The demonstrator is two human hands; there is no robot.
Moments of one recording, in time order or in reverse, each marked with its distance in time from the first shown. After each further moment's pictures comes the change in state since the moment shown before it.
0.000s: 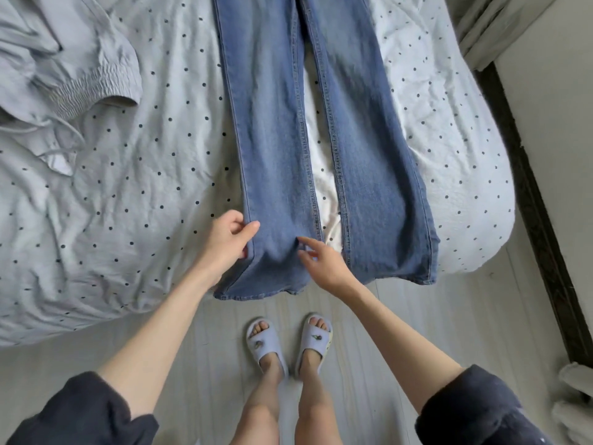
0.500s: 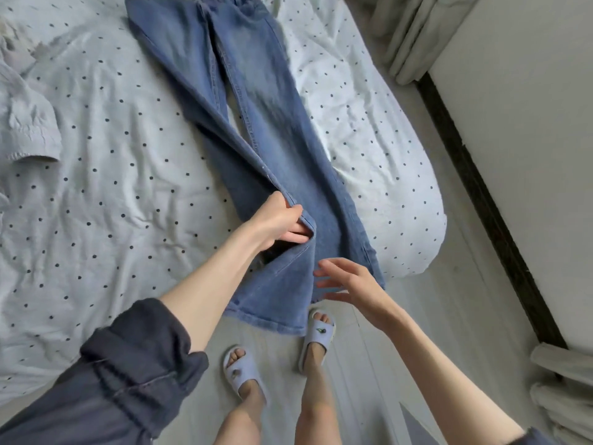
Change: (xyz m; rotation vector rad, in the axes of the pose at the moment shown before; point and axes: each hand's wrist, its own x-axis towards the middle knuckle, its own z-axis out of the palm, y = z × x) left_hand 0.012 0.129 0.148 -0.015 -0.438 -0.099; right_hand -0.062 0.052 -0.118 0.656 0.035 0.209
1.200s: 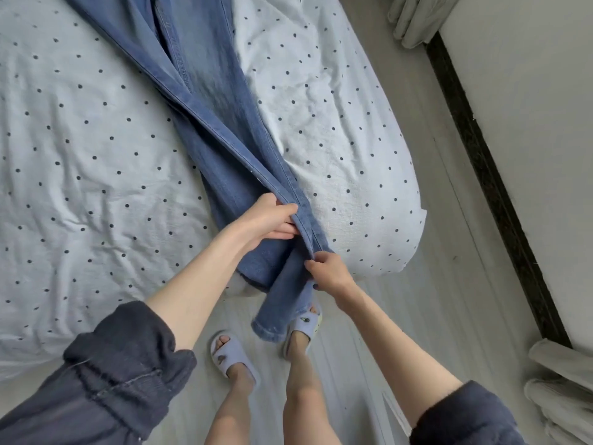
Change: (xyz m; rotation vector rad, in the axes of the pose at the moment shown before) left_hand 0.060 0.010 0.086 0.104 0.022 -0.121; right_hand 0.075 0.019 -0.077 -0.246 0.098 0.131
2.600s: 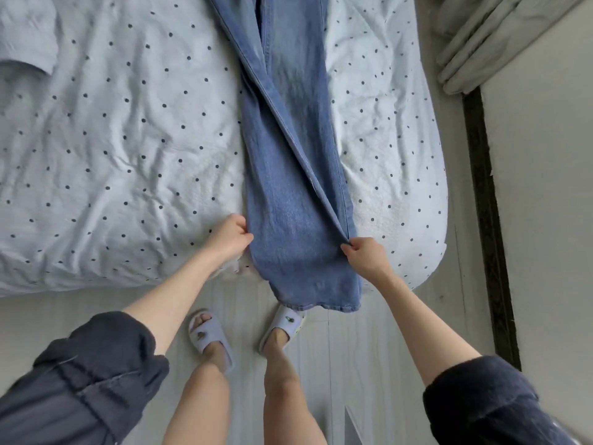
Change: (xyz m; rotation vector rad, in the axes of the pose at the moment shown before) left_hand -0.020 -0.126 -0.082 0.075 0.338 -0.004; right_hand 0.013 -0.030 -0.017 -0.650 0.122 -0.158
